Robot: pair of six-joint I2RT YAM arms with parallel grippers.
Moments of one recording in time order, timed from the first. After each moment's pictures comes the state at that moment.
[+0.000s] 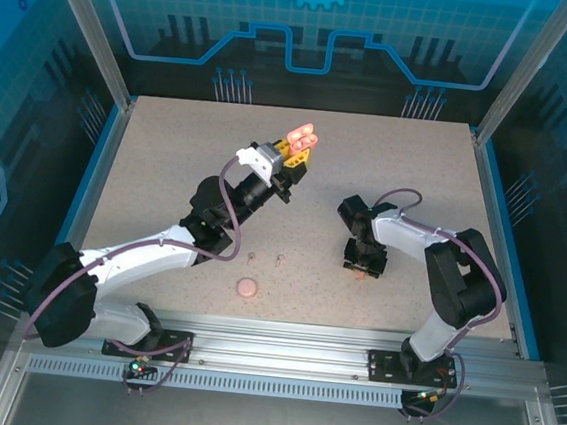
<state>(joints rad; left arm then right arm) -0.73 1.32 0.83 0.84 -0.04 0.04 0.48 1.69 0.96 -0.90 0.08 0.84</state>
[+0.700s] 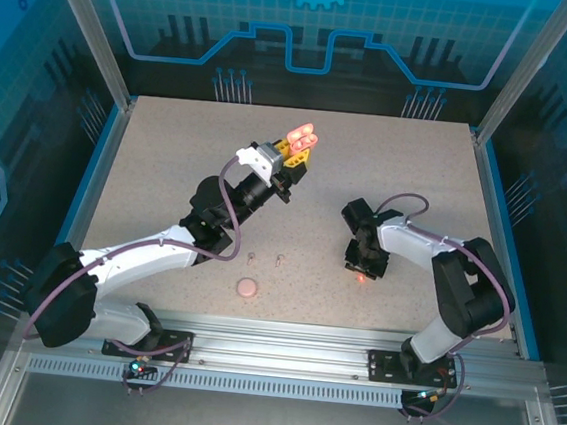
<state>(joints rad) -0.73 1.32 0.83 0.84 -0.04 0.04 0.48 1.62 0.89 -0.82 0.06 0.88</state>
